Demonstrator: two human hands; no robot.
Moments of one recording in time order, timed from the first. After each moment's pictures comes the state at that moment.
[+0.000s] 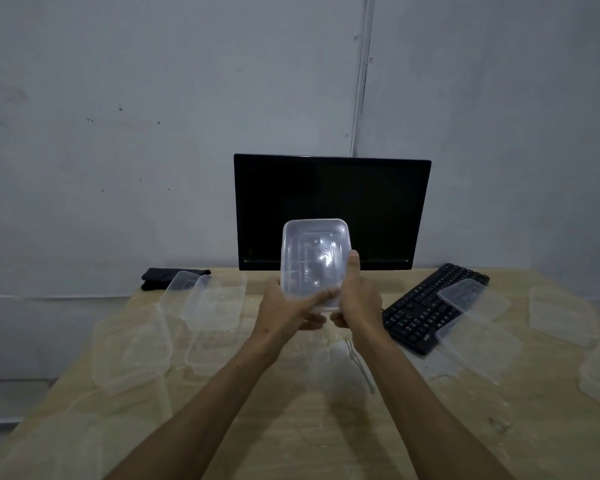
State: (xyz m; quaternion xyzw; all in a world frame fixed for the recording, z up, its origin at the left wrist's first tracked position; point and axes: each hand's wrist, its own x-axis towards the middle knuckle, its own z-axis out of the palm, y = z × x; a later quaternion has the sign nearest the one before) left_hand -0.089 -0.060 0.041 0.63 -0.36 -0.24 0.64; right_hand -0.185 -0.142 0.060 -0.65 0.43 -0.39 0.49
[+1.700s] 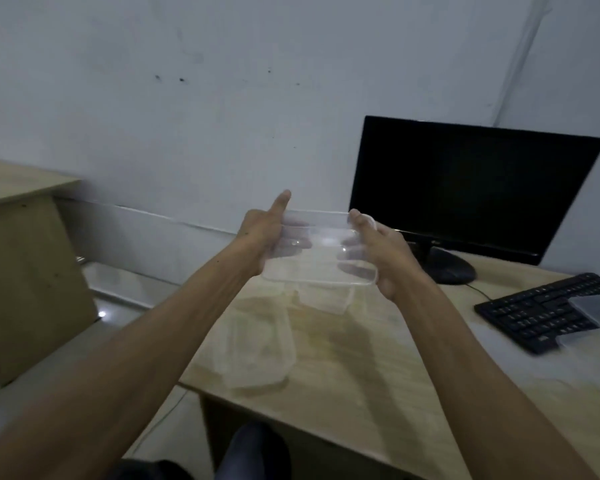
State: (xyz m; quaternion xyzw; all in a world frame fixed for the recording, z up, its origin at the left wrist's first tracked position) left_hand 0.004 0.101 0.095 0.67 -0.14 -0.20 0.70; right_hand -0.124 -0.044 0.085 -0.65 0.23 -0.24 0.69
